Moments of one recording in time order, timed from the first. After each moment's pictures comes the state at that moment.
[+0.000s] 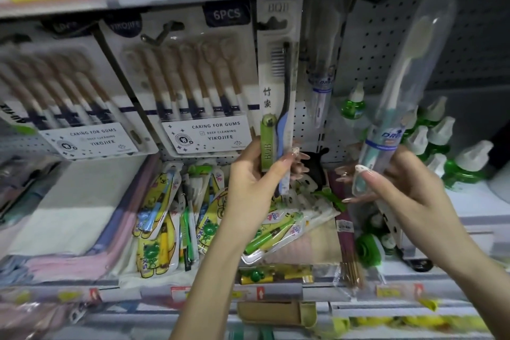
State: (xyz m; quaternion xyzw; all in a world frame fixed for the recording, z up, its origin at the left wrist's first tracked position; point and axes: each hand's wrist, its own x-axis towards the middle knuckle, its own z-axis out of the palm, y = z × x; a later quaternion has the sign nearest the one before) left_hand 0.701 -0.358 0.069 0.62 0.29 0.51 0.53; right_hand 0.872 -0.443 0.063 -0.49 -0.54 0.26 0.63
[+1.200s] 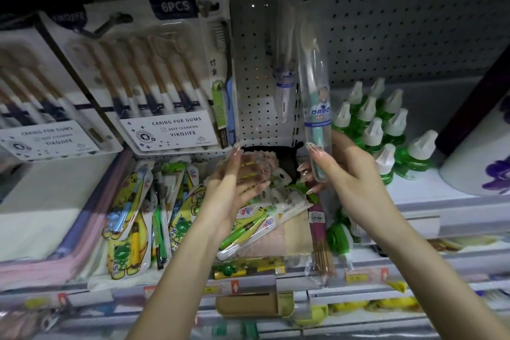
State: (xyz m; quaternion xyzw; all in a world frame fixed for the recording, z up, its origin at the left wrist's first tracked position) left_hand 0.720 -0.334 0.014 0.39 0.41 0.44 0.70; right_hand 0.883 -0.424 0.054 -0.56 -0.55 0.24 0.57
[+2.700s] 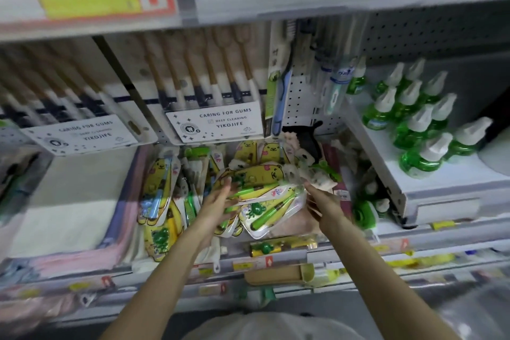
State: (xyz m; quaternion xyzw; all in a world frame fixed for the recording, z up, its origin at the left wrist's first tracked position) left_hand 0.603 -0.285 -0.068 0.48 0.54 0.22 0.65; right_hand 0.828 -0.357 -0.106 -0.66 0.00 0.50 0.56
